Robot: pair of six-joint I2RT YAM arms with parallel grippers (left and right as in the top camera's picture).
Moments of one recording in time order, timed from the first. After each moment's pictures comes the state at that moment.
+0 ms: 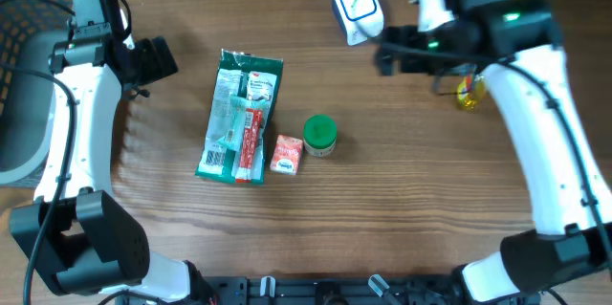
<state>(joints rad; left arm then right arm) 0.18 1.69 1.44 -0.88 -0.07 -0.23 0.29 1.69 1.82 -1.28 -0.16 0.26</state>
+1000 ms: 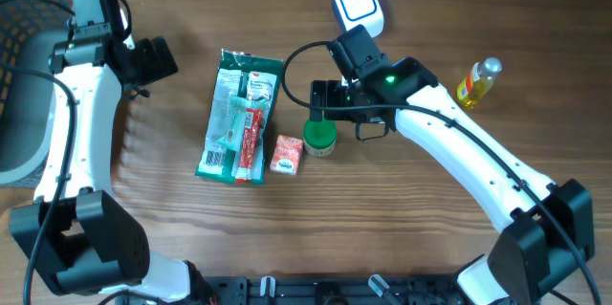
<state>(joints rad) 0.18 1.69 1.44 -0.88 -0.07 -0.23 0.58 1.70 1.40 -0.88 -0.06 0.56</state>
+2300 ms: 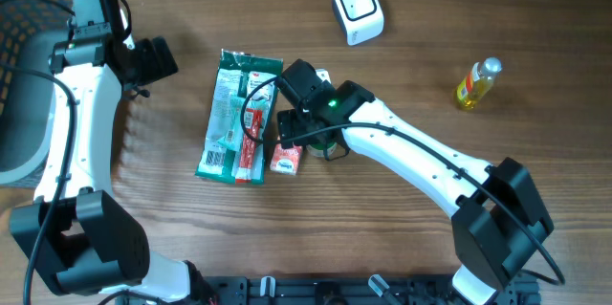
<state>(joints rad) 0.18 1.69 1.44 -0.88 -0.07 -0.23 0.77 1.84 1.40 -0.82 0.09 0.56</state>
